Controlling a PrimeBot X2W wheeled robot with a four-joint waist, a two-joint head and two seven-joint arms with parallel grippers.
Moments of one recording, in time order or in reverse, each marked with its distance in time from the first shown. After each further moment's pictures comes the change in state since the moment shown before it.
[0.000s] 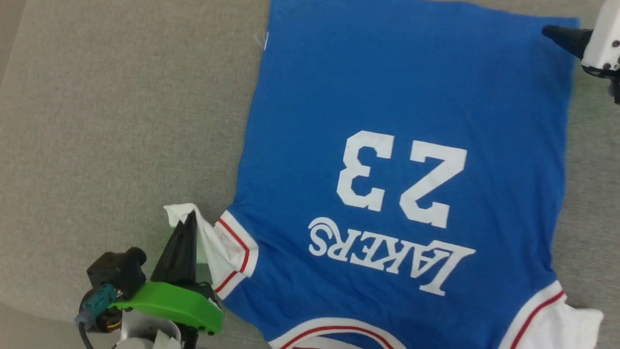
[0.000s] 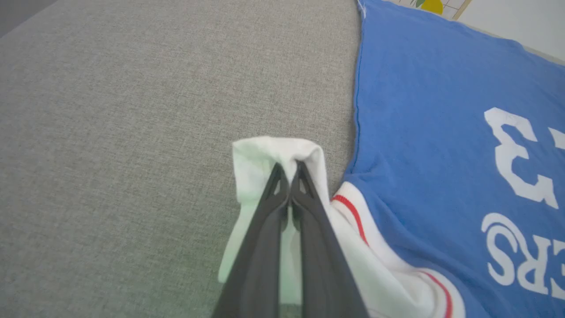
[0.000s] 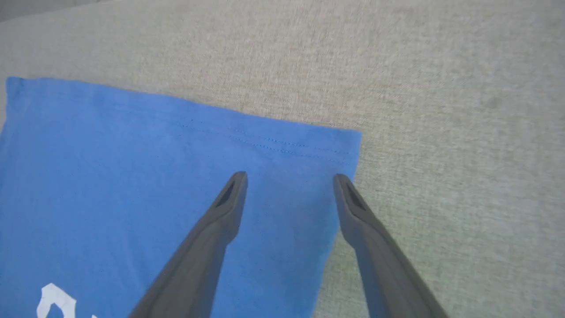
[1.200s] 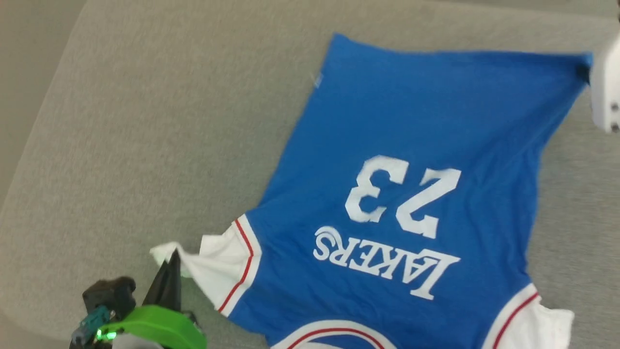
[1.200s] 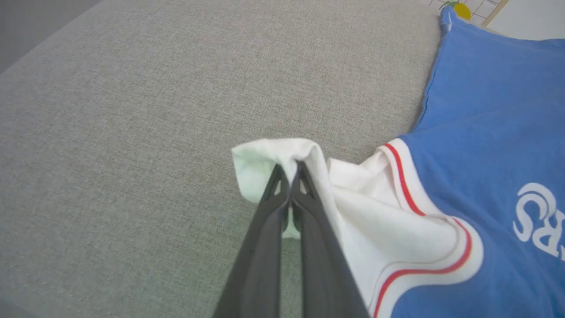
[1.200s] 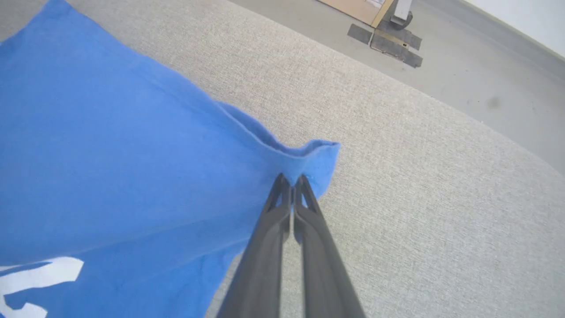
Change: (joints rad) left arm 0.063 0.007 0.020 0.120 -0.051 0.011 -0.001; right arm 0.165 -0.222 0.330 -0.245 0.030 0.000 -0.075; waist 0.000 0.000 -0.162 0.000
